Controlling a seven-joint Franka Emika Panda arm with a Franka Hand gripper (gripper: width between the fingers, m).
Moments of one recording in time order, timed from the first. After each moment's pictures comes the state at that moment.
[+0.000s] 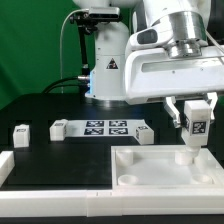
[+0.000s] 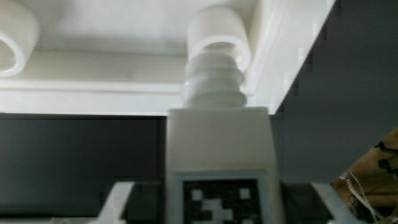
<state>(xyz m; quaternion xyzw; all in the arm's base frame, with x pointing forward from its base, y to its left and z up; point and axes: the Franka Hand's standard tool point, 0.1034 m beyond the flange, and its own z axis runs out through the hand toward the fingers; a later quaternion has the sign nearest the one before) 0.599 0.110 0.109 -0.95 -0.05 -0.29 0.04</state>
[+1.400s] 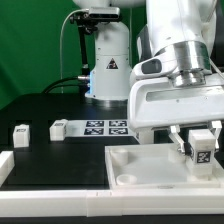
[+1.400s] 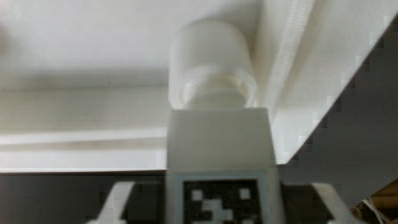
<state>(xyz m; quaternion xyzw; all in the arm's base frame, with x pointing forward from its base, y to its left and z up) 0.610 0.116 0.065 -0.95 -0.05 -0.29 0.04</state>
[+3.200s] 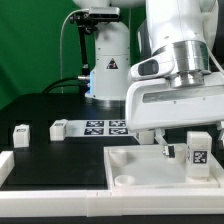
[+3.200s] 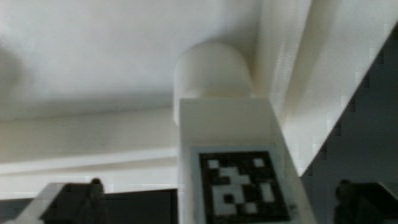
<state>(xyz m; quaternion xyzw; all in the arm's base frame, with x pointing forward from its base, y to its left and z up) 0.607 0.115 0.061 -0.97 -0.01 -0.22 0.05</state>
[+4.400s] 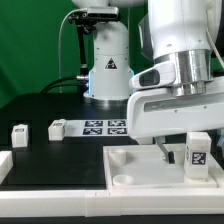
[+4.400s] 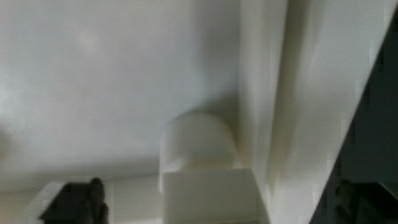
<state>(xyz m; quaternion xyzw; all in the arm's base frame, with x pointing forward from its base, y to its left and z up) 0.598 0.117 0.049 -0.99 0.00 -0.16 0.05</state>
